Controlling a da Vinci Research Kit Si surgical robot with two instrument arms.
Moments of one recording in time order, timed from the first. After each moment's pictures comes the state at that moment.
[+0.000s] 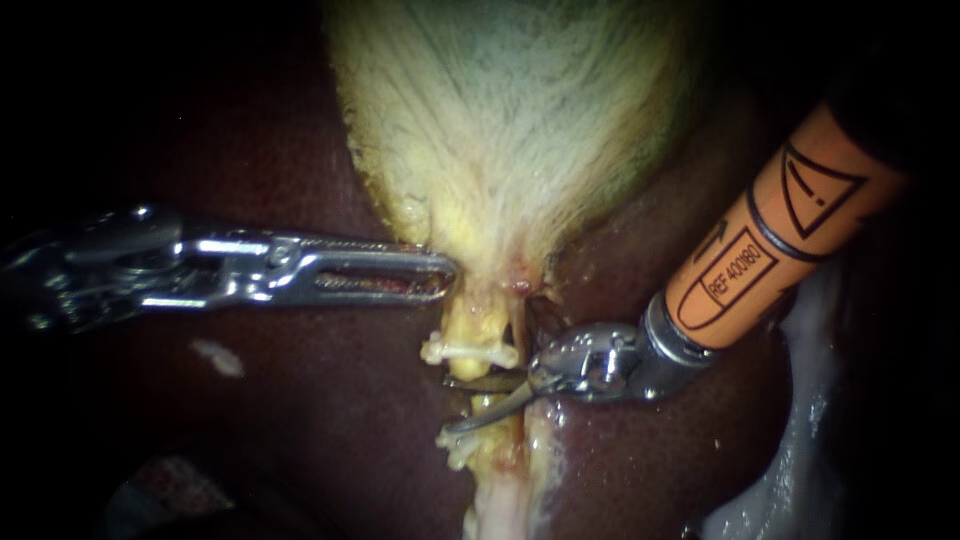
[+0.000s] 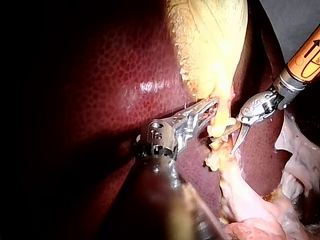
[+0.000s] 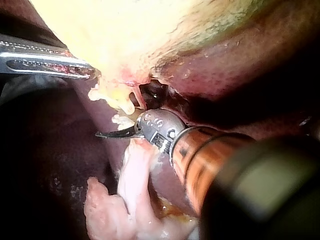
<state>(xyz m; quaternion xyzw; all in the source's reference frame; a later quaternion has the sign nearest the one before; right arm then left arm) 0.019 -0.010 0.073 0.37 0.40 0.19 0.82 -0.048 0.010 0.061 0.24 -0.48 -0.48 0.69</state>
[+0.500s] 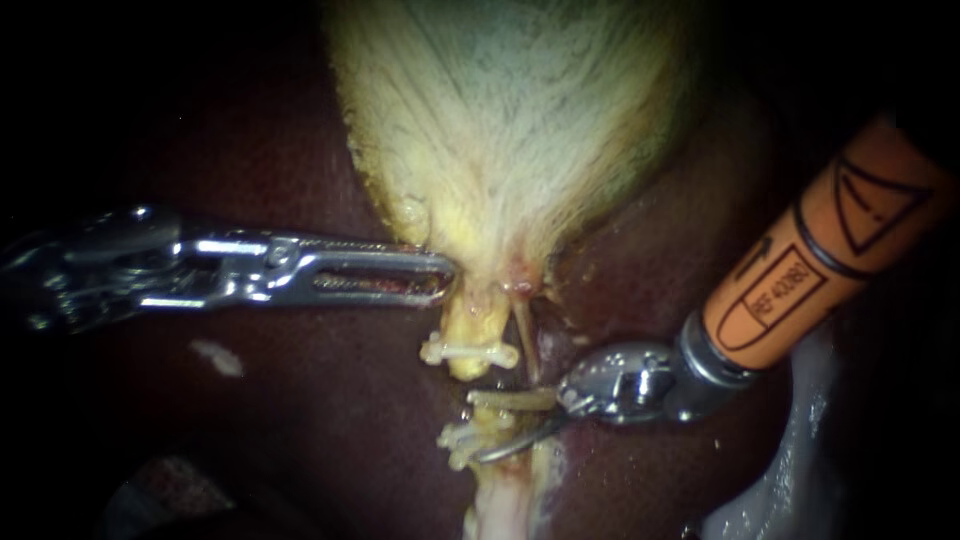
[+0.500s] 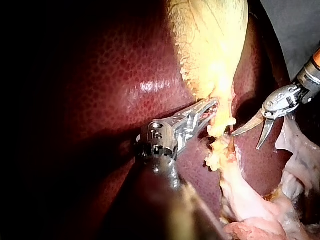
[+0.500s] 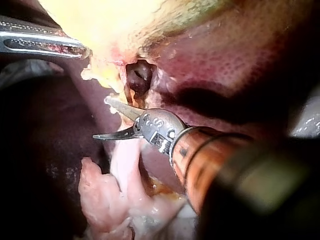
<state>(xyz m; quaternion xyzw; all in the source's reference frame) 0.015 -0.009 0.068 0.37 0.41 0.20 0.81 -0.048 0.010 0.061 0.25 -0.48 -0.48 0.69</state>
